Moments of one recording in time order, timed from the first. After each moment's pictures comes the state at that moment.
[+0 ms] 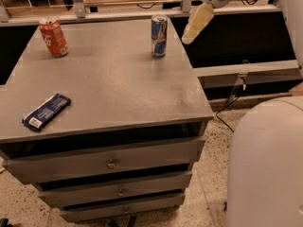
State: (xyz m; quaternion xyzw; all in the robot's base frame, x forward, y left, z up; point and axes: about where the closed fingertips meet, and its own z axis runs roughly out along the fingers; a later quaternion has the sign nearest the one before) arm 0.722 -0.116 0.977 -0.63 0.71 0.04 0.33
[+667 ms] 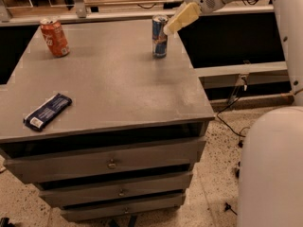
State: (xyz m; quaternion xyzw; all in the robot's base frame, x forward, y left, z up) arm 0.745 -0.072 0.991 -0.57 0.65 0.18 0.47
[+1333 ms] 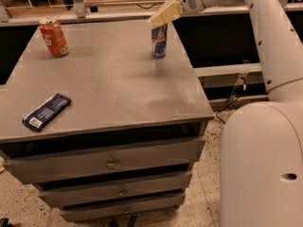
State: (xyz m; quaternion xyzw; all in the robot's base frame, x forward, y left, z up) arm 0.779 -0.031 0.985 -0.51 0.66 0.25 0.49
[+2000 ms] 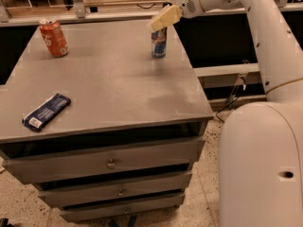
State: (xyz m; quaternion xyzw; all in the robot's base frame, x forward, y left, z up) arm 0.781 -0.032 0.970 -0.51 0.67 0.25 0.48
